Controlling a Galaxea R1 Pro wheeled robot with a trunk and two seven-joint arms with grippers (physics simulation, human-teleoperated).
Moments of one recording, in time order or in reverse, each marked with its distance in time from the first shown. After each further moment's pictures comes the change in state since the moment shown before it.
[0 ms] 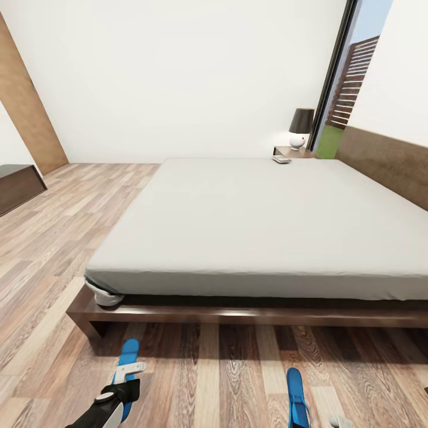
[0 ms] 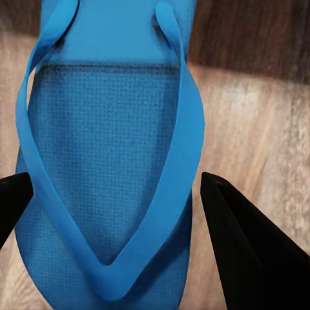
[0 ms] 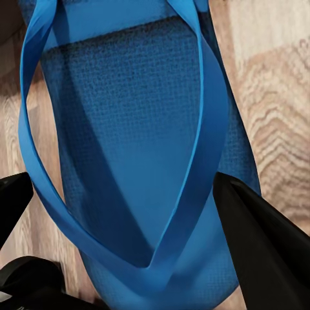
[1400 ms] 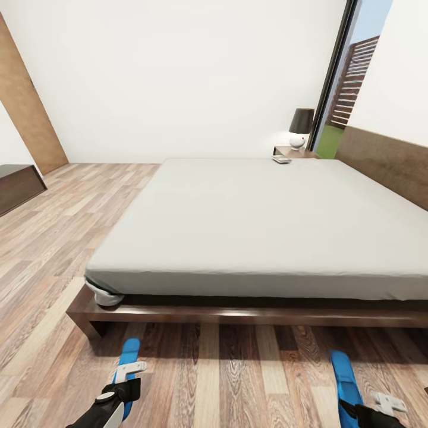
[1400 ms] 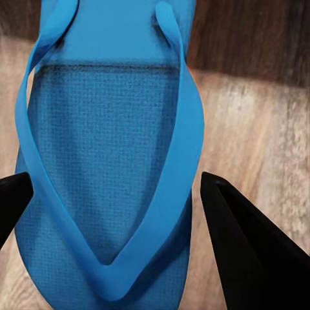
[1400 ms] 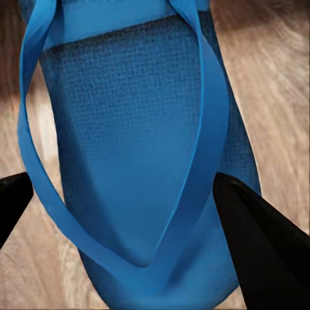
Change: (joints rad) left arm 0.000 -0.003 -0.004 -0.002 0.000 -0.008 -0.001; right arm 0.000 -0.114 -0.012 -0.171 0.000 0.001 -0.324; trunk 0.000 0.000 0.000
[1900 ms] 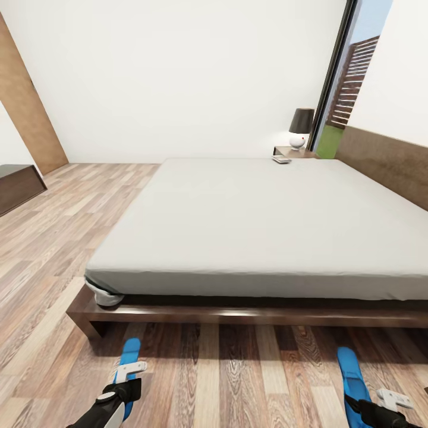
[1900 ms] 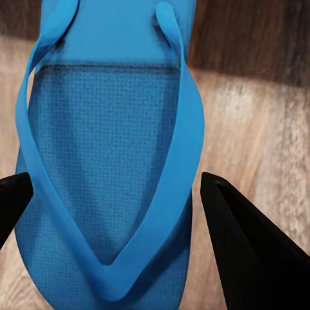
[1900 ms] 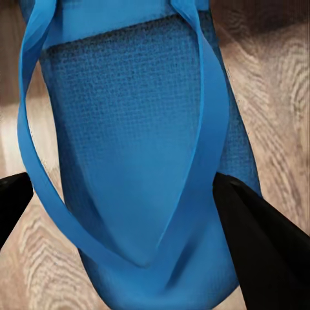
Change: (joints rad) left arm 0.000 -0.003 0.000 0.000 0.000 0.001 0.000; right arm -0.001 0.003 0.004 -0.034 0.000 -0.007 -0.097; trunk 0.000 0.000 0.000
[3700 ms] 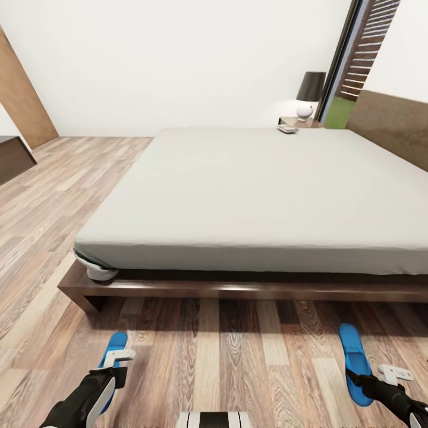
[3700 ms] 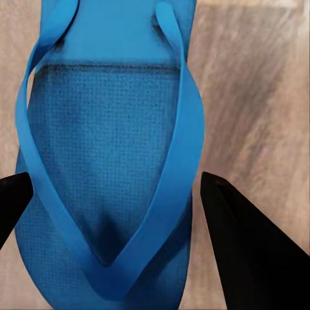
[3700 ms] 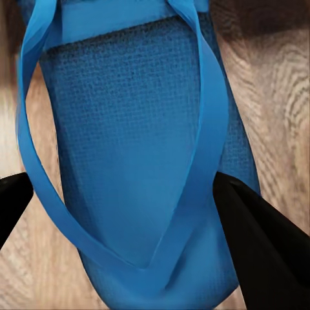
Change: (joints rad) left arm 0.000 0.071 0.003 -0.219 -0.052 0.347 0.089; right arm 0.000 0.001 0.000 -0.171 0.001 0.013 0.001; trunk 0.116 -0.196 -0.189
